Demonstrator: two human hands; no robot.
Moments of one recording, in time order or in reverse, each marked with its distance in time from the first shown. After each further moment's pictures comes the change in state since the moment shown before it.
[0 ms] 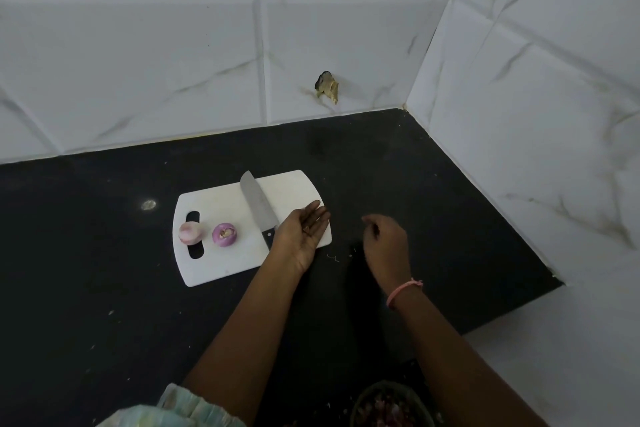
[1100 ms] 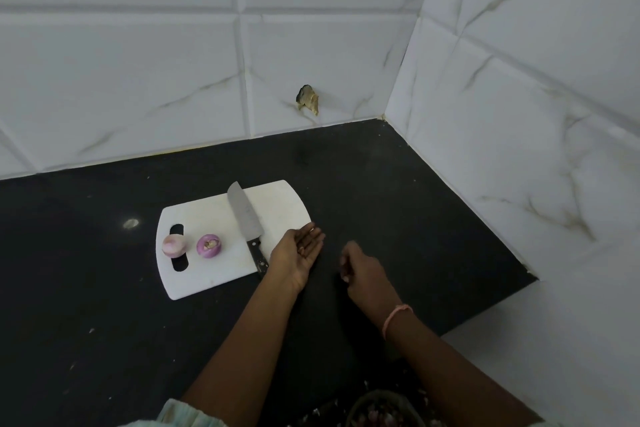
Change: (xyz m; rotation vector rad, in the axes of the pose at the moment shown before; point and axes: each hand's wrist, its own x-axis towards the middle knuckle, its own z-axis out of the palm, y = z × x) left_hand 0.000 -0.027 -0.005 0.100 0.060 -0.025; right_hand -0.040 0.009 -0.019 -0.114 -0.371 -0.105
